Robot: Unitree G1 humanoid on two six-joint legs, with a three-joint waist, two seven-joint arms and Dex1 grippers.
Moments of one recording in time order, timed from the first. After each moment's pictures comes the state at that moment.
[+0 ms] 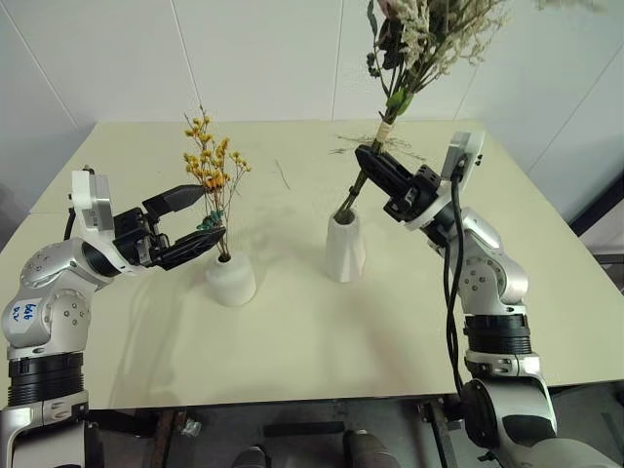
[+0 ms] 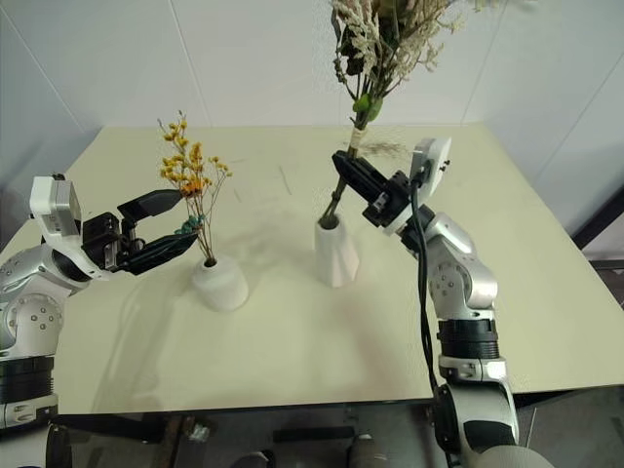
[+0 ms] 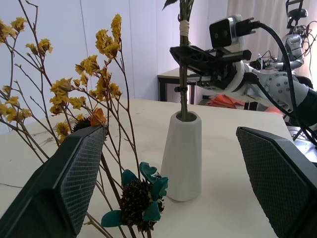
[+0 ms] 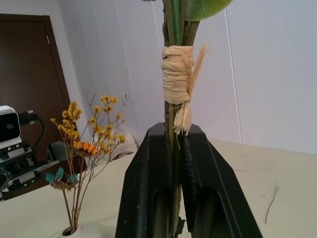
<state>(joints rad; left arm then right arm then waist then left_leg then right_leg) -0.52 0.71 0.35 0.05 -0.74 0.33 -1.11 -0.80 -0.27 -0.16 0.11 0.67 0.33 0.80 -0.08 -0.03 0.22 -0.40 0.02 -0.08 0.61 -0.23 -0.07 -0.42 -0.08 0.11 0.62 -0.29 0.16</state>
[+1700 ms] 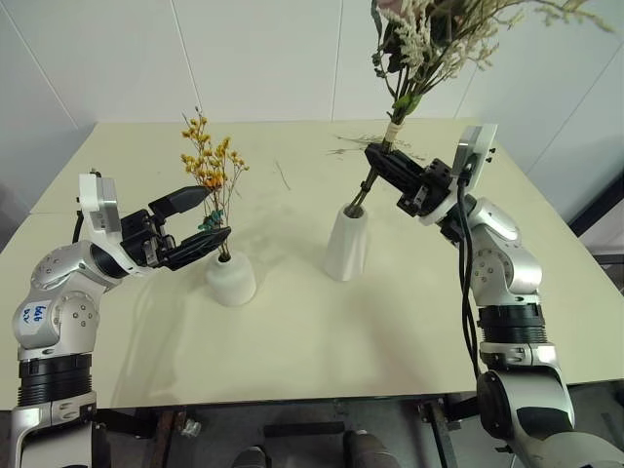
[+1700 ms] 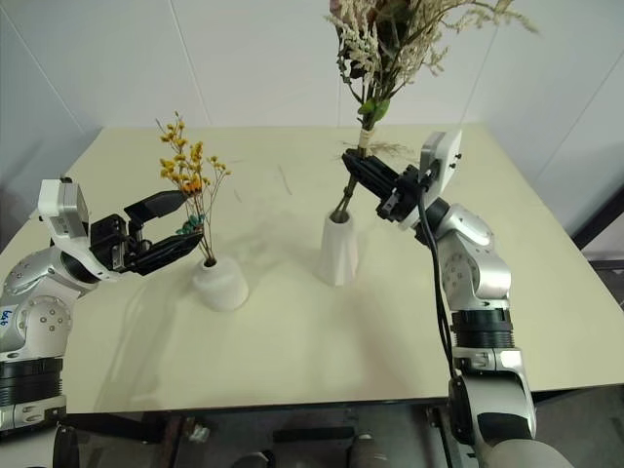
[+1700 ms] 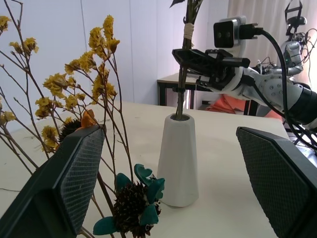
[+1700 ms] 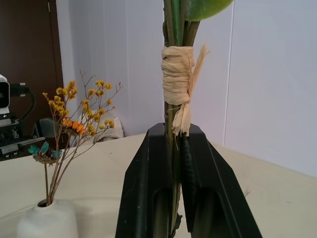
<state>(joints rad) -0.52 0.67 0.35 0.05 -0.74 0.32 -1.10 -0.86 -0.36 -0.14 0.21 0.59 0.20 0.91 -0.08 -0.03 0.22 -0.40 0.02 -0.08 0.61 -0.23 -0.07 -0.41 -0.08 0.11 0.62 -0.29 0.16</state>
